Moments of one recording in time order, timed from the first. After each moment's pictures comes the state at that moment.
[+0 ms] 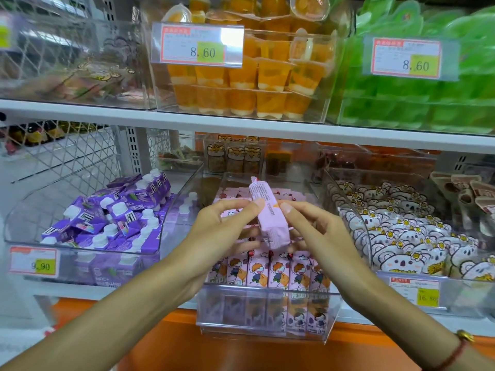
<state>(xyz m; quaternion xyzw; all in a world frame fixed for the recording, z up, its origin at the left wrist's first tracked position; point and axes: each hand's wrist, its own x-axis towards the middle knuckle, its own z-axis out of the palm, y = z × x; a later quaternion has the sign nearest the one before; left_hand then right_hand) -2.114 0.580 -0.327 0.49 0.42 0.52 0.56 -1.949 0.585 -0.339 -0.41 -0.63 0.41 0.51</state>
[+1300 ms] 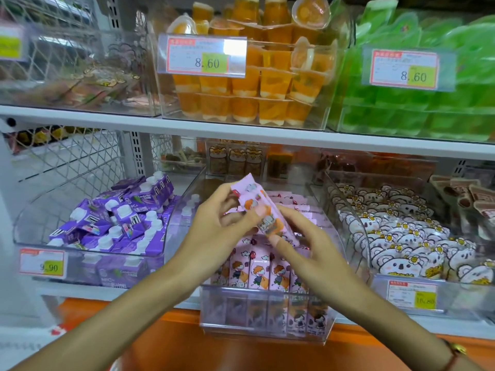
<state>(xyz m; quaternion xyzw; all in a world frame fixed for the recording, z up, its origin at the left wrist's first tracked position) -2.122 0.580 -0.328 0.63 0.34 0.55 0.42 -1.951 0.577 -0.348 -0.41 -0.74 0.32 0.43</state>
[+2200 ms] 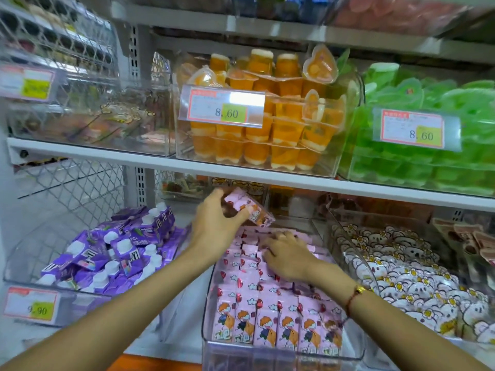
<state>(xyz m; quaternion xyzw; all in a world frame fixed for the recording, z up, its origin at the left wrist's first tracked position) -2.138 0.671 -0.311 0.62 0.51 0.57 0.17 -1.975 0.708 -0.347 -0.57 -0.82 0.02 0.04</state>
